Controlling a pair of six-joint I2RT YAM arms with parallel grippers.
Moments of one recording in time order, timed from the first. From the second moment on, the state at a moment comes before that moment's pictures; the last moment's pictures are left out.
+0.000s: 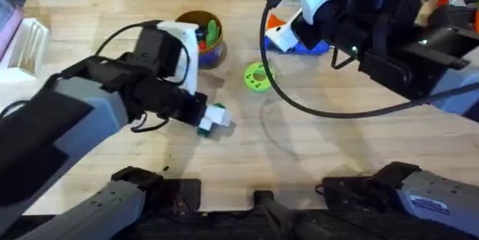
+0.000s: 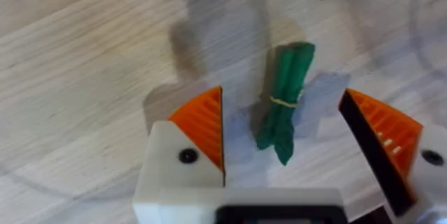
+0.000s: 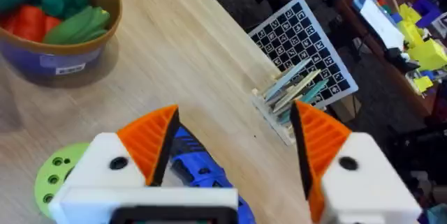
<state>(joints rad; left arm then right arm) -0.27 1.13 0.63 -0.79 0.26 0.01 0.50 1.24 0.81 0.02 0.13 -0.52</state>
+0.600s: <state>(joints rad) -0.44 1.17 0.67 -0.75 0.19 -0.06 0.50 1.24 0.81 0.02 0.13 -0.52</state>
